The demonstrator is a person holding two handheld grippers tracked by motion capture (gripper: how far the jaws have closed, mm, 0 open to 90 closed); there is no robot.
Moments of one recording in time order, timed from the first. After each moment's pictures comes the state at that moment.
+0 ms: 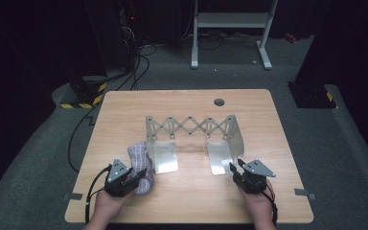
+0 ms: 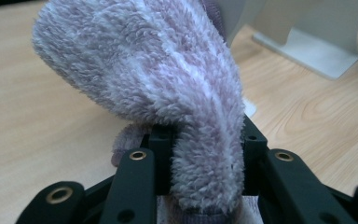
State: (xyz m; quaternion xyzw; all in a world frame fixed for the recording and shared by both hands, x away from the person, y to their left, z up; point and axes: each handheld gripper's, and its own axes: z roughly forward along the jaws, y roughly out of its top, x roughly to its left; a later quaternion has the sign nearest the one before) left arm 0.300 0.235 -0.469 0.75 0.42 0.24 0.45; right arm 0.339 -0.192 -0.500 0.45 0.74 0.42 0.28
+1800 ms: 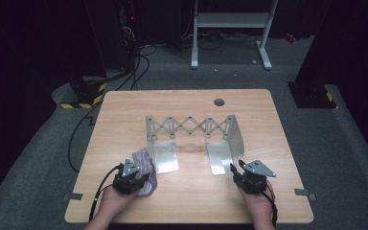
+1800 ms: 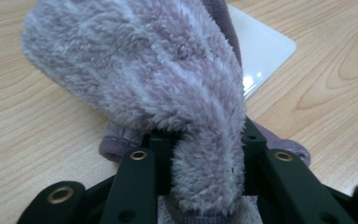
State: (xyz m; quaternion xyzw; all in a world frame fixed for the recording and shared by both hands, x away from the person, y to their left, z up) left arm 0.329 0.229 -0.515 0.80 0.44 0.20 0.36; right arm 0.339 -0.193 -0.503 0.46 0.74 0.41 0.27
